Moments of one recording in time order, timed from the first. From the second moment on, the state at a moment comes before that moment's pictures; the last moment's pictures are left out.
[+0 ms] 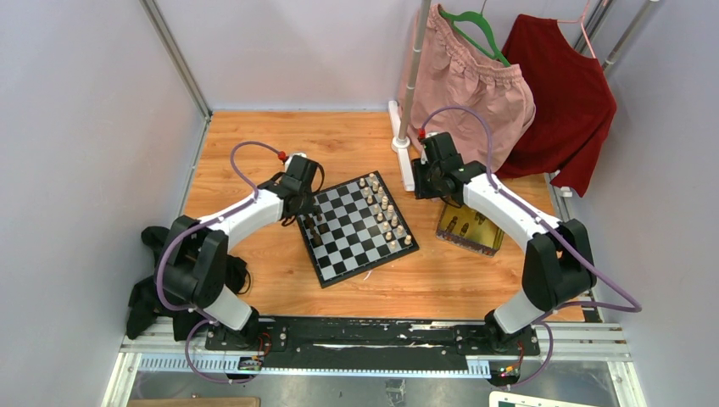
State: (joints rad) left arm -0.43 1.55 0.95 -0.37 -0.33 -0.48; right arm 0.46 1.54 1.19 -0.50 0.08 0.20
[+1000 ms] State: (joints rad) left arm -0.42 1.59 0.97 -0.36 -0.34 -0.48; right arm 0.46 1.56 1.19 -0.50 0.08 0.20
